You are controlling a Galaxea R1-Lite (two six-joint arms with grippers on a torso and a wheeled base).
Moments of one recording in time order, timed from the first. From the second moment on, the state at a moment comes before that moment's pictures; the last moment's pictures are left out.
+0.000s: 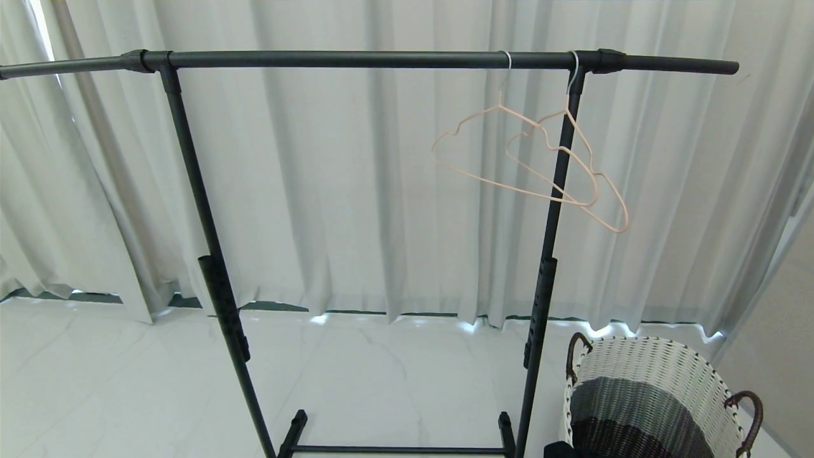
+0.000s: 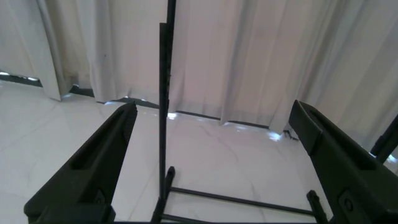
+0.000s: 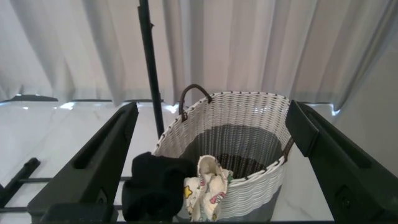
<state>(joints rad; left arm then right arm) 0.01 0.00 0.00 0.00 0.07 -0.05 0.05 0.00 0.00 0.01 0.02 0.07</state>
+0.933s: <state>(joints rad) 0.01 0.00 0.00 0.00 0.07 -0.05 0.10 0.08 -0.23 0.09 0.06 0.04</state>
